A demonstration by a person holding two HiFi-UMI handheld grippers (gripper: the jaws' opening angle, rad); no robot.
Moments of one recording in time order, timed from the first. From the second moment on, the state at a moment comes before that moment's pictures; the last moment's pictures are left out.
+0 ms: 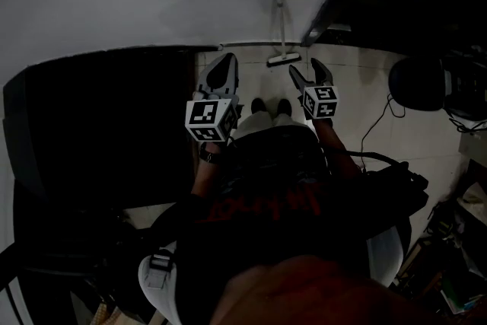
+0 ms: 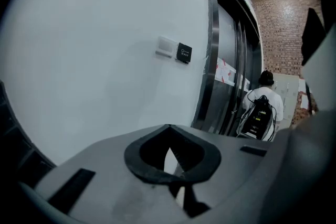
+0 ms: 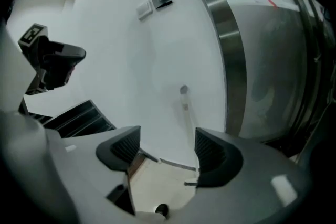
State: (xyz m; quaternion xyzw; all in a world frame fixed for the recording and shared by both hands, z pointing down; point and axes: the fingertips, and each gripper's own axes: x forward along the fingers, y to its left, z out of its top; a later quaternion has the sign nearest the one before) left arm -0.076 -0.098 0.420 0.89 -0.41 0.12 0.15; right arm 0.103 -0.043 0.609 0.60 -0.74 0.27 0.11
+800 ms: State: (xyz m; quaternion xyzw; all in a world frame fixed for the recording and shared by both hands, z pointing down) left arm -0.125 -0.089 0.470 0.83 -0.49 0.20 0.17; right arm 0.141 -0.166 0.856 0.60 -0.68 0.35 0.23
